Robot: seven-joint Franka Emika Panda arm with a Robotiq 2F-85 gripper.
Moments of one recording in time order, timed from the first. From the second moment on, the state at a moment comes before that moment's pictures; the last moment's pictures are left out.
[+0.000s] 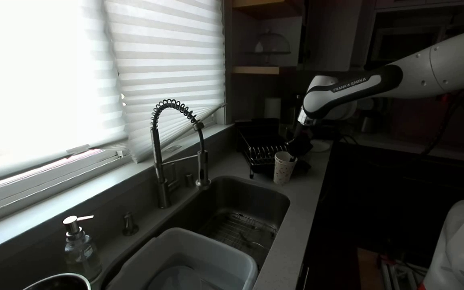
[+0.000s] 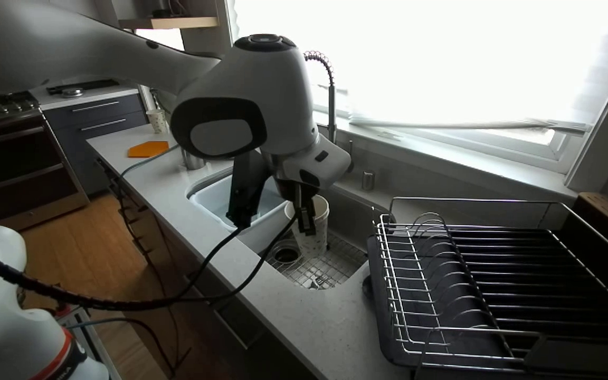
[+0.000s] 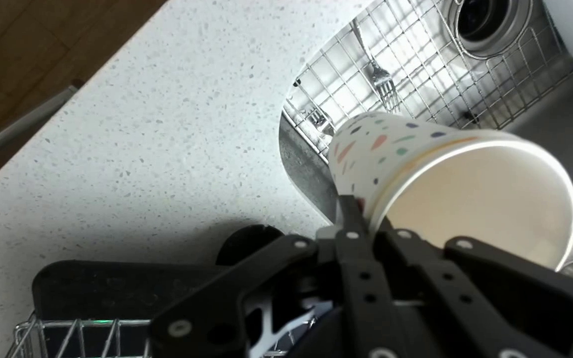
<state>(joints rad) -0.31 -0.23 -0.30 -2.25 0.11 2.22 0.07</state>
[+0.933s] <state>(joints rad) -0.21 0.12 -0.22 -2.21 0.39 2.37 -0.31</state>
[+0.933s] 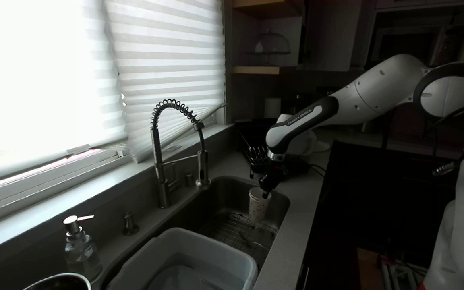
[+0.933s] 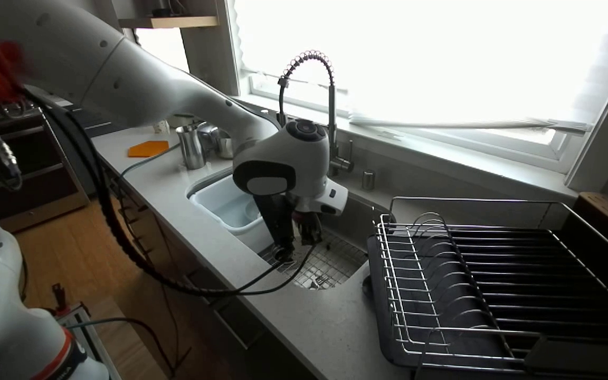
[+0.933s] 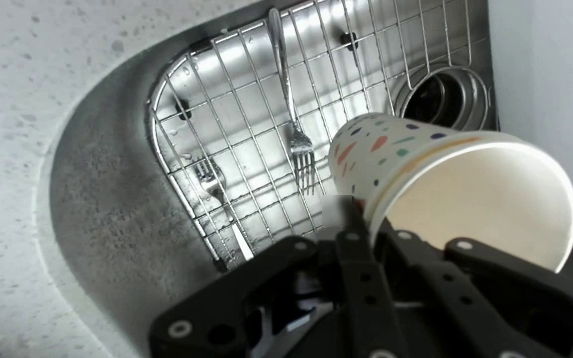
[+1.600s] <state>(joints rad) -0.23 0.21 -0.18 -2.16 0.39 2.37 -0.41</state>
